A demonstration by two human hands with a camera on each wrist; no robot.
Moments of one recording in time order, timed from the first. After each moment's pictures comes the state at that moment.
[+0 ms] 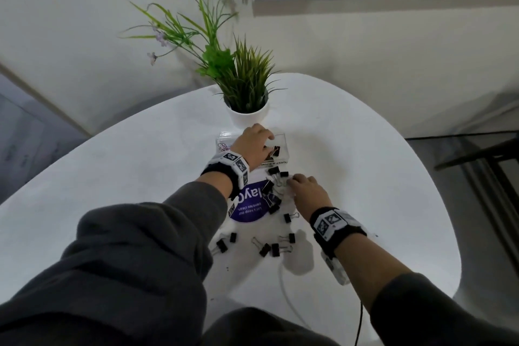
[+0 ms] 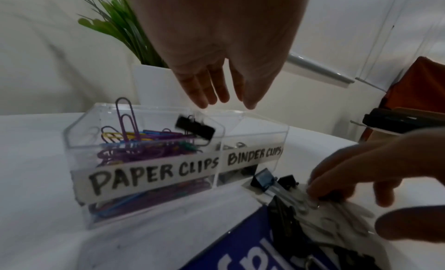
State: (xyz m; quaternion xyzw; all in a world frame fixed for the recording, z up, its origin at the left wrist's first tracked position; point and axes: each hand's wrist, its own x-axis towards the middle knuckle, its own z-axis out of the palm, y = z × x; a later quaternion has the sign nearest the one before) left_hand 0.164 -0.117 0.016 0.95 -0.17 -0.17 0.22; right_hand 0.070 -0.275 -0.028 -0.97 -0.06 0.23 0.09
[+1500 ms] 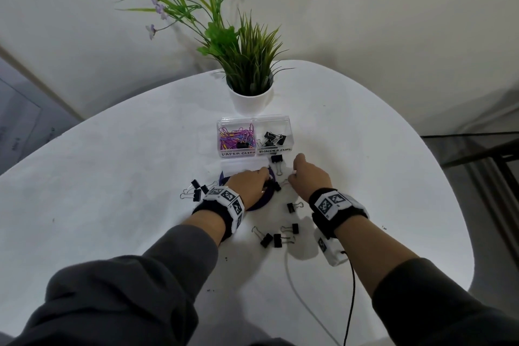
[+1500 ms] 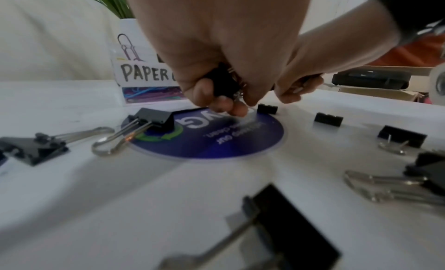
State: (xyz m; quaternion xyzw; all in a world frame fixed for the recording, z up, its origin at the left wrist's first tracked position) left_hand 0.081 -0.105 -0.030 0.94 -0.20 -0.27 0.09; right_hand 0.084 -0.262 -0.033 -0.96 0.04 0.23 0.15
